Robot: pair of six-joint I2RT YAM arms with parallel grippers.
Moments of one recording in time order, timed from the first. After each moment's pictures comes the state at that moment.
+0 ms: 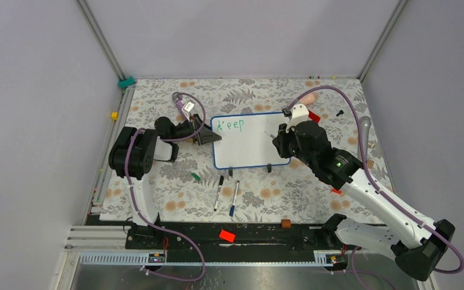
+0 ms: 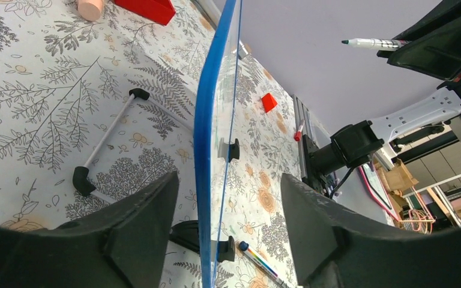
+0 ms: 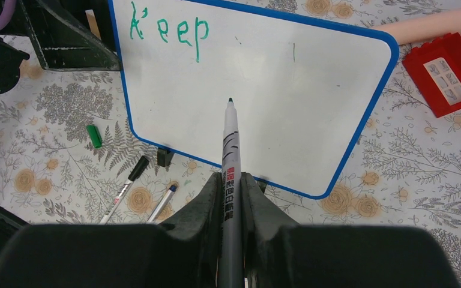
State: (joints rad) left arm -0.13 1.99 0.76 1.41 1.23 -0.93; right arm 0.73 1.00 1.00 -0.48 0.22 0.27
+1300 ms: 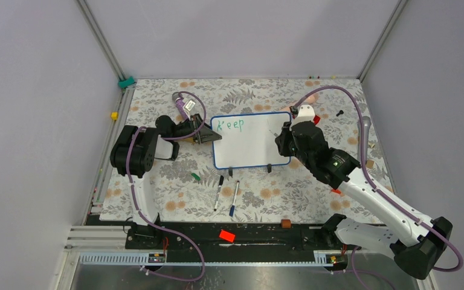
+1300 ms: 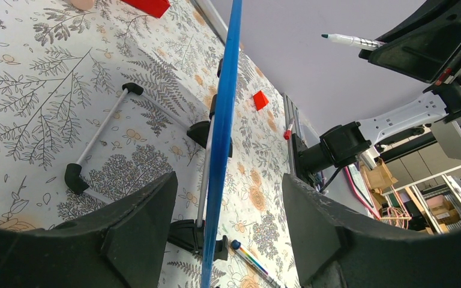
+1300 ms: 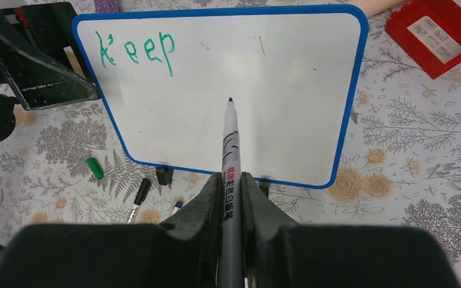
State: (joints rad) left arm -0.13 2.03 0.81 1.41 1.25 -0.99; right arm 0.73 1.01 0.98 -0.48 0.34 0.45
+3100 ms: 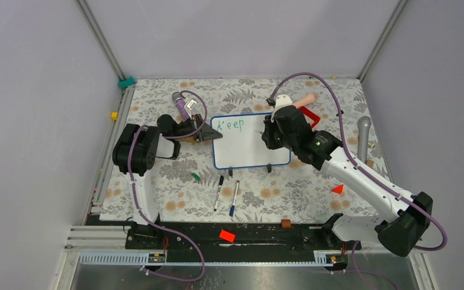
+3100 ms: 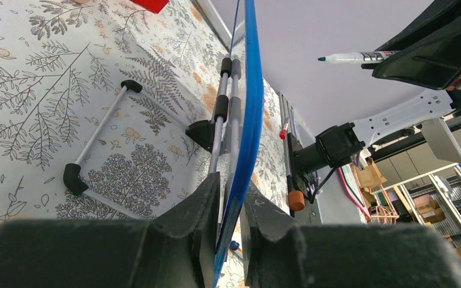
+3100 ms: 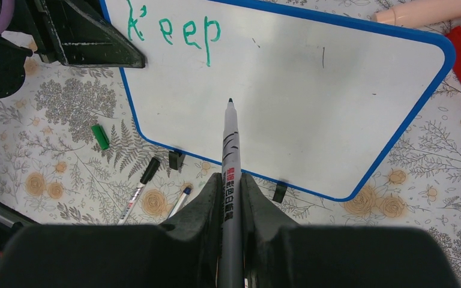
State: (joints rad) left arm -0.13 2.06 0.84 1.41 1.26 -1.03; right arm 0.73 1.25 1.18 -0.56 0.19 0.34
